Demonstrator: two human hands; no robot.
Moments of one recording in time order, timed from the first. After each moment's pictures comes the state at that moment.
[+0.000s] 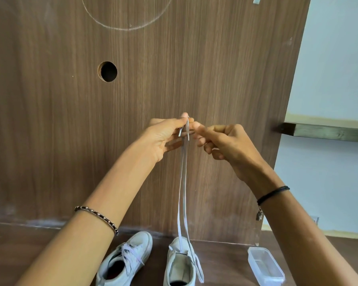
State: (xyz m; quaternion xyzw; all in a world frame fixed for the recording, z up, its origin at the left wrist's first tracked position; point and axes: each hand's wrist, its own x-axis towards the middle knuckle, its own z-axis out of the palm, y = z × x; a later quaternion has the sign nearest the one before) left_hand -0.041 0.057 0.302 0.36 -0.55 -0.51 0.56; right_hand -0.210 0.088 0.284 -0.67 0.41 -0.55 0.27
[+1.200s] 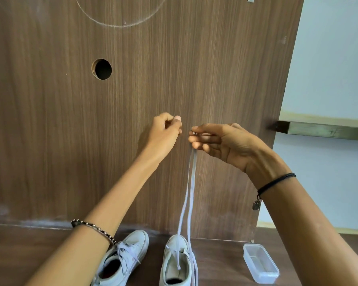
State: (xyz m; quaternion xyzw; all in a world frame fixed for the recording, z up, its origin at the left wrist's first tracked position) left_hand -0.050 0.049 0.278 0.39 -0.65 -0.23 0.60; right_hand -0.208 0.108 0.306 -0.56 0.41 -0.53 0.48
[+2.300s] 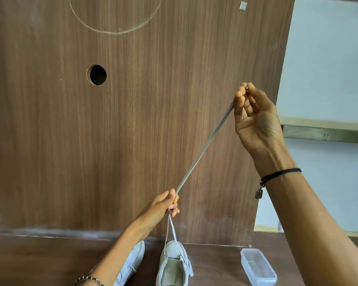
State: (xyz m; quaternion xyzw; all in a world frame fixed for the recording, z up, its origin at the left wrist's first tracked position) left_hand -0.050 0.006 0.113 0.31 -0.69 -0.49 0.44; right_hand -0.251 0.089 0.329 -0.40 0.04 -0.77 0.49
